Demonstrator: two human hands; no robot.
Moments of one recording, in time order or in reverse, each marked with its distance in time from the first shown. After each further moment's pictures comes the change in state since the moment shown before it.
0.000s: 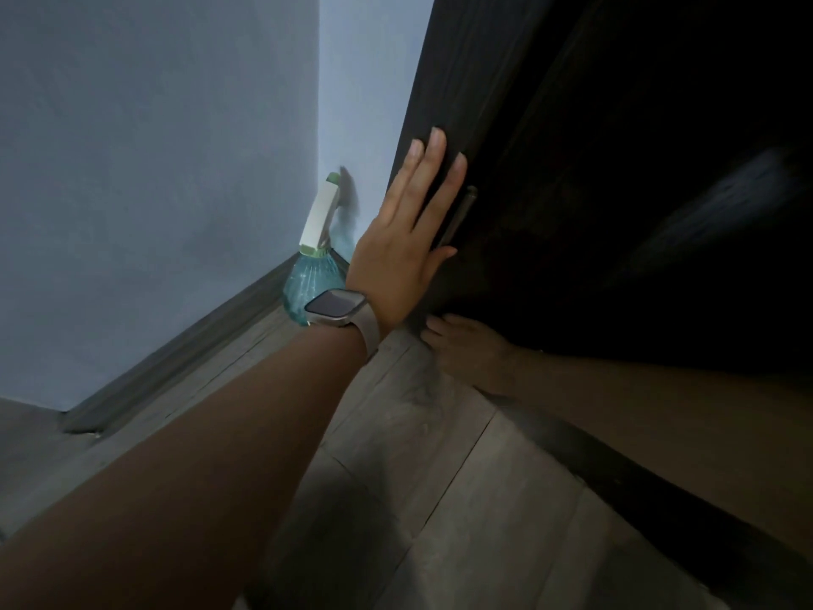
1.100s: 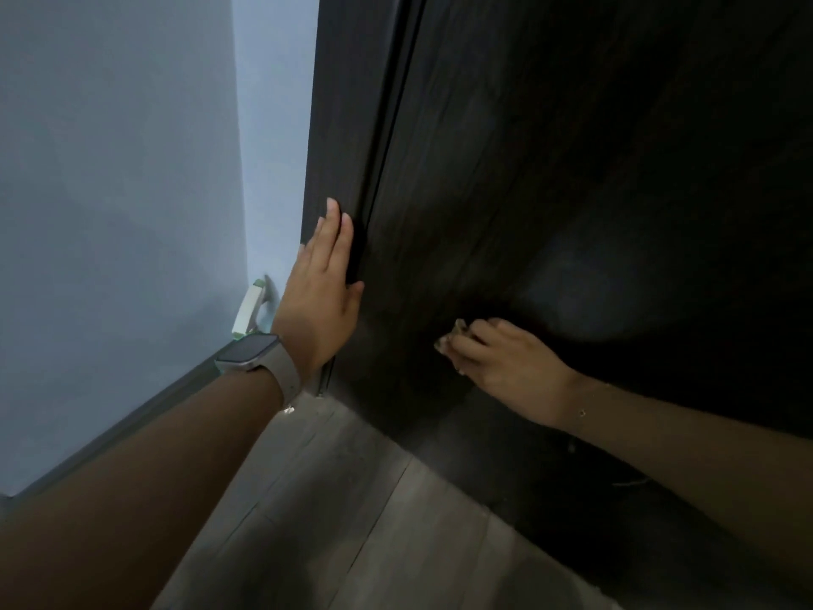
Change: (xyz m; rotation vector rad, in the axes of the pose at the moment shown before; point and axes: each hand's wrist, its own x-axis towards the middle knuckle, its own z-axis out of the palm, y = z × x) left_hand 0.053 0.081 -0.072 -0.034 -0.143 -0.198; right_hand -0.233 0.055 -0.097 -0.127 0.447 0.351
